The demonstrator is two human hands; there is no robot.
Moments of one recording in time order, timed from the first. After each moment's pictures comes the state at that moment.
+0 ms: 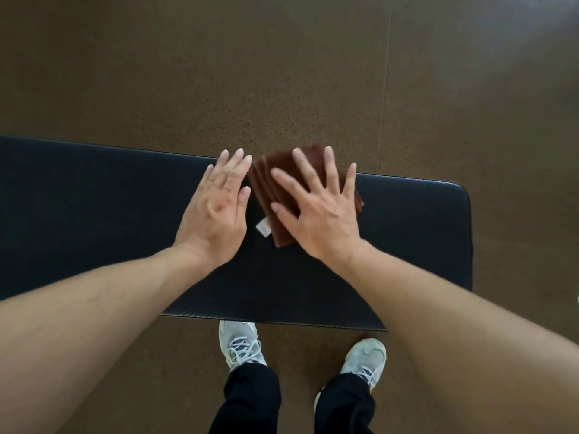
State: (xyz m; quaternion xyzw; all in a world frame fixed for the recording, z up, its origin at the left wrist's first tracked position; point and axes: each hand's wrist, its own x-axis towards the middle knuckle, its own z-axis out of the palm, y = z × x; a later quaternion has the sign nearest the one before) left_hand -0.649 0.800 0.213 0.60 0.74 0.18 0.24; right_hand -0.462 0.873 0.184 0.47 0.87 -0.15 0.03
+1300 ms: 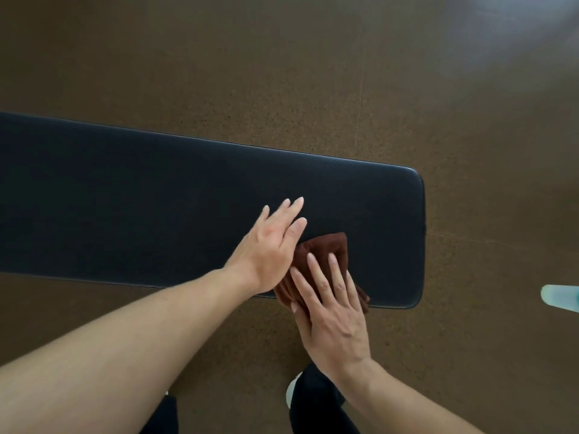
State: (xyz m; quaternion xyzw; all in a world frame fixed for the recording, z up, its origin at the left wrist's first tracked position) left_hand -0.519 0.767 0.229 0.52 0.68 0.16 0.49; right_hand -0.322 0.699 0.180 0.47 0.87 -0.14 0.02
